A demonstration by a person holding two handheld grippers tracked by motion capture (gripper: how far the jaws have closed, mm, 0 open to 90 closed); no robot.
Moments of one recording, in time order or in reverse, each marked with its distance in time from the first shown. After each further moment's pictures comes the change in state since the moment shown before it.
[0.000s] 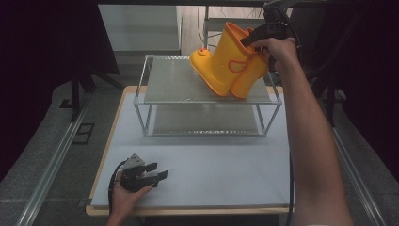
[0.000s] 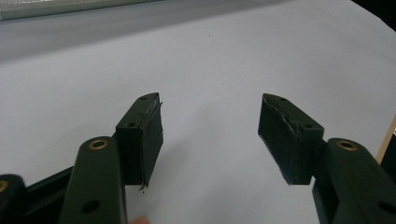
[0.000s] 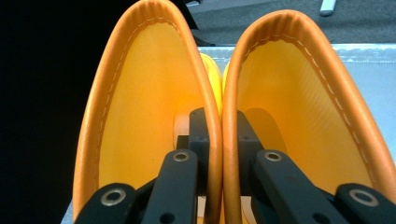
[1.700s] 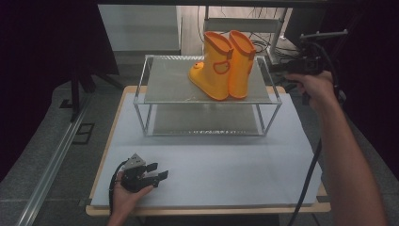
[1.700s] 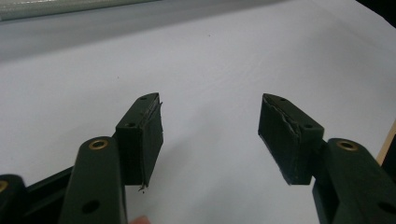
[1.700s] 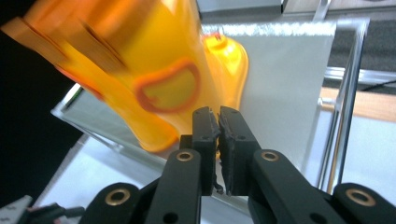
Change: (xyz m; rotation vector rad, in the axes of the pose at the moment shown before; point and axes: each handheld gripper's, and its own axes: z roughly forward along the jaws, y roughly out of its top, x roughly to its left) left arm -0.002 0.000 0.001 0.012 0.011 0.001; right arm -0.066 -0.087 -0.054 -0.102 0.013 -0.120
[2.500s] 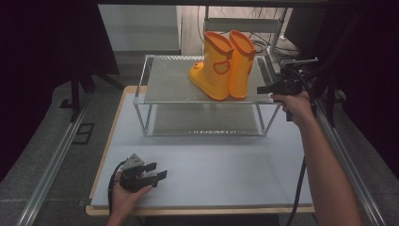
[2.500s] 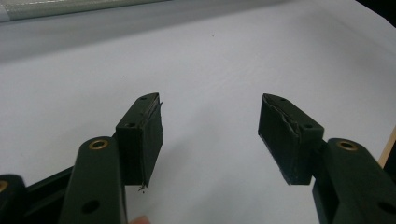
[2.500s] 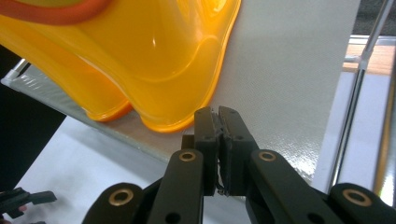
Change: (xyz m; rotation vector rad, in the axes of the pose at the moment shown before) left arm 0.002 0.000 -0.003 -0.011 0.007 -0.001; right arm -0.031 -0.048 0.066 0.092 0.013 0.030
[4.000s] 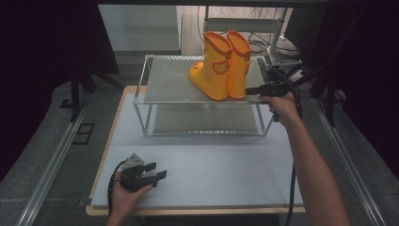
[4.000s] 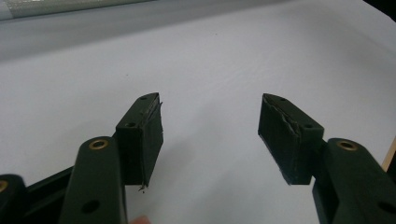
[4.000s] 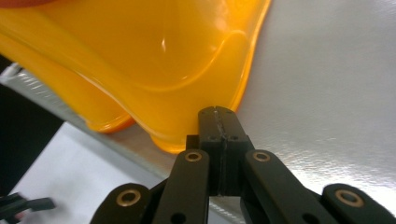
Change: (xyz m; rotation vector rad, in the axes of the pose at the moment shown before) left arm 0.001 0.000 0.002 0.008 0.002 -0.001; right arm 0.015 -0.002 0.033 0.004 0.032 -0.025
